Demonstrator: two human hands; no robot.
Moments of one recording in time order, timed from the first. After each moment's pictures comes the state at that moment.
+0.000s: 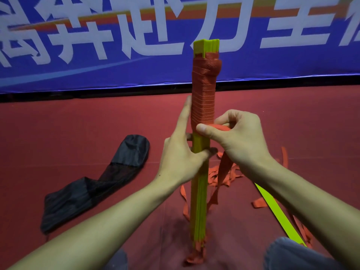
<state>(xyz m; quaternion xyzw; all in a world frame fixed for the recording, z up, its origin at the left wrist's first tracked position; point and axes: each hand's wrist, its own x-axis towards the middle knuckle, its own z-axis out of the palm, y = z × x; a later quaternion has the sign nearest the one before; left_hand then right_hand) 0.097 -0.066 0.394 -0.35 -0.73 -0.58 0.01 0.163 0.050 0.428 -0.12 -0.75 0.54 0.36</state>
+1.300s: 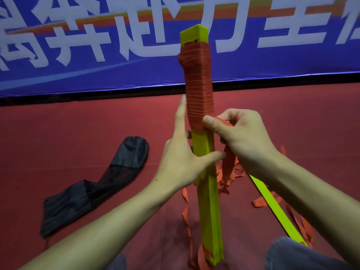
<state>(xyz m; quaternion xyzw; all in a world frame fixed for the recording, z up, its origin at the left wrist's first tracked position) 0.109 -0.070 0.406 -0.37 -0.73 -0.58 -0.01 0.167 0.056 0.436 -0.08 -0.73 0.59 0.33</state>
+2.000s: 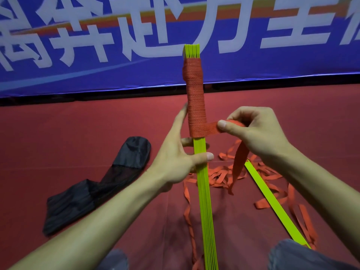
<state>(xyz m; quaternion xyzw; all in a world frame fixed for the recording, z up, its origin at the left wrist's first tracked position) 0.090 -0.079 0.403 -0.35 -0.68 -0.63 -0.16 0.167 0.093 0.431 -0.04 -0.81 0.49 0.33</state>
